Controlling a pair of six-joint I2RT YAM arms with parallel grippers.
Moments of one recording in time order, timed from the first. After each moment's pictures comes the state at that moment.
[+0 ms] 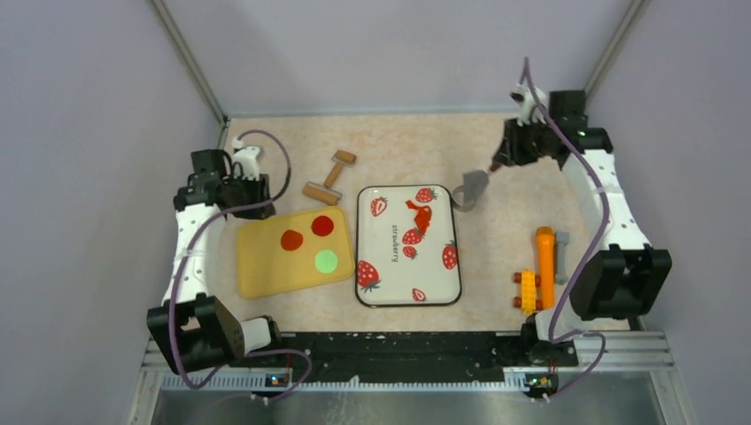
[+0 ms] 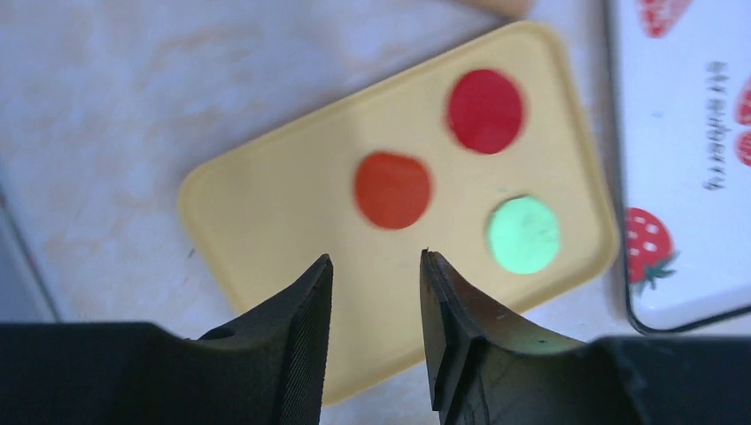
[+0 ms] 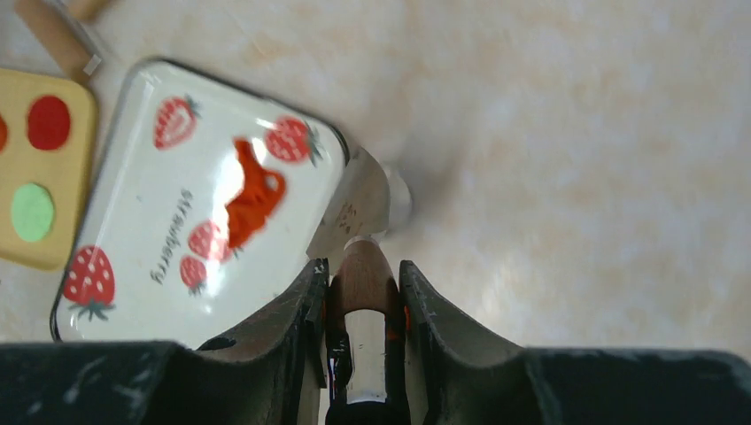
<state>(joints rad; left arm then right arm) 0.30 1.28 1.14 -0.85 0.35 0.26 0.14 1.54 1.60 -0.73 -0.38 -0.12</state>
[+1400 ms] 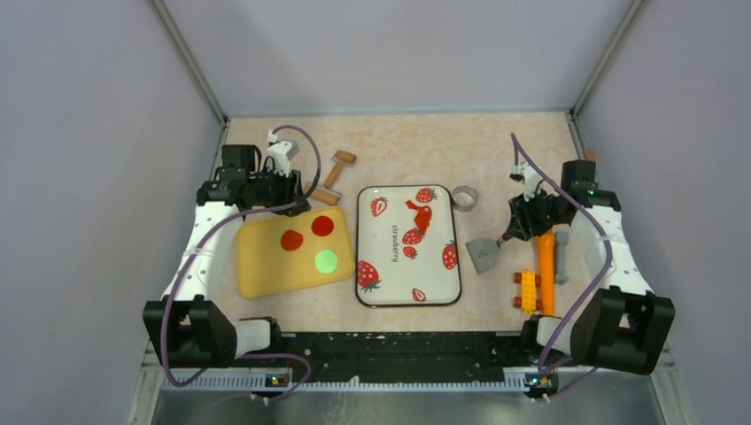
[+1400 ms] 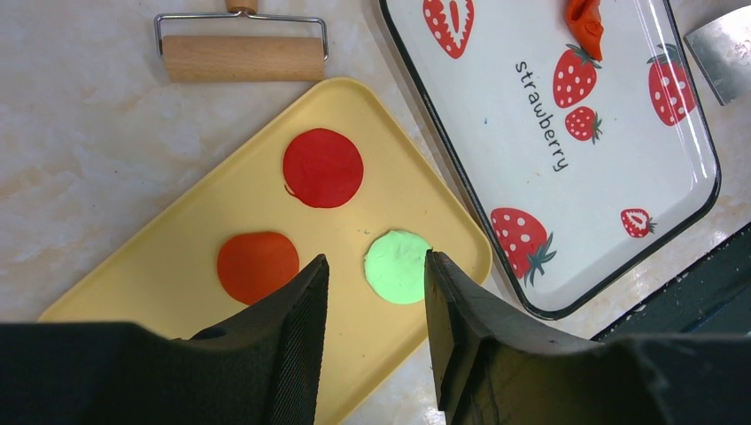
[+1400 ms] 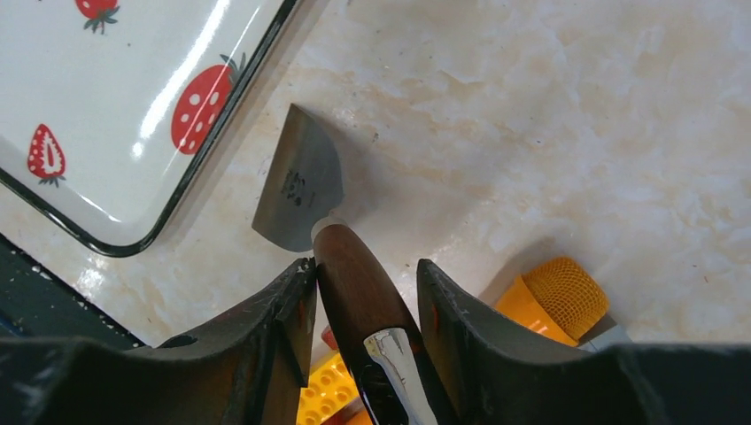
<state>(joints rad) 0.00 1.26 1.14 -0.76 0.53 0.19 -0.17 1.23 0.97 -0.87 -0.56 -0.65</state>
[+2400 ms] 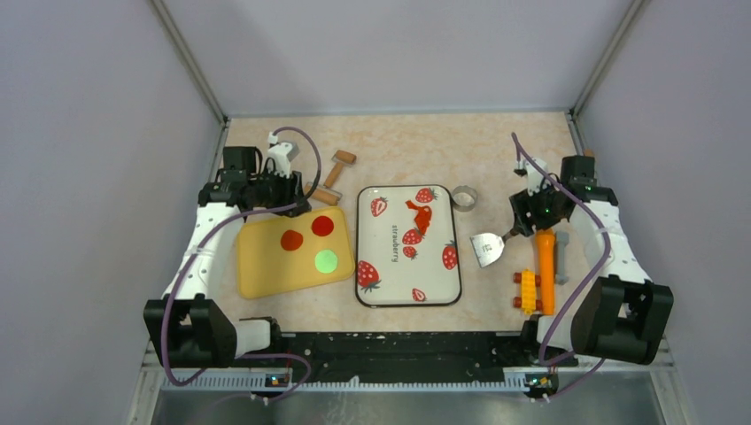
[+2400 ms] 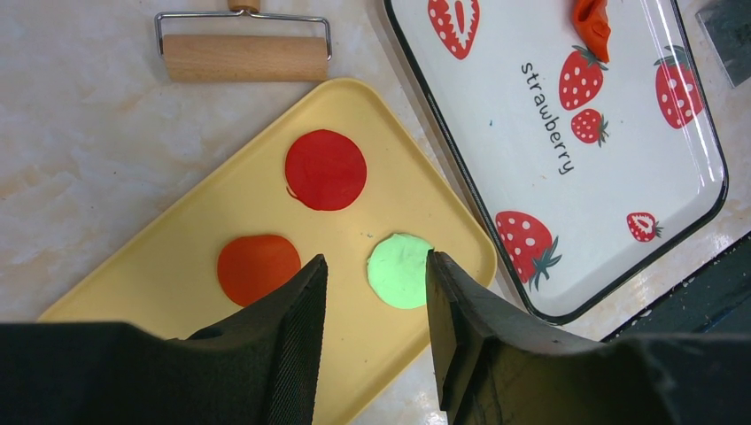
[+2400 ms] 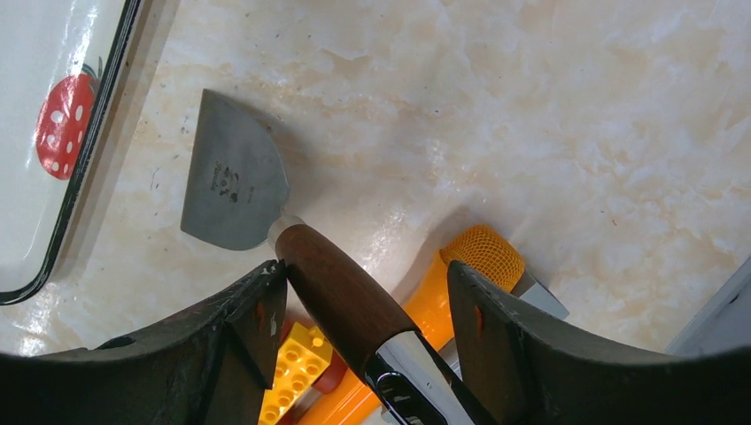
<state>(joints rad) 0.00 1.26 1.12 -0.73 0.53 0.19 -0.17 1.28 0.98 -0.78 -0.35 -0.60</state>
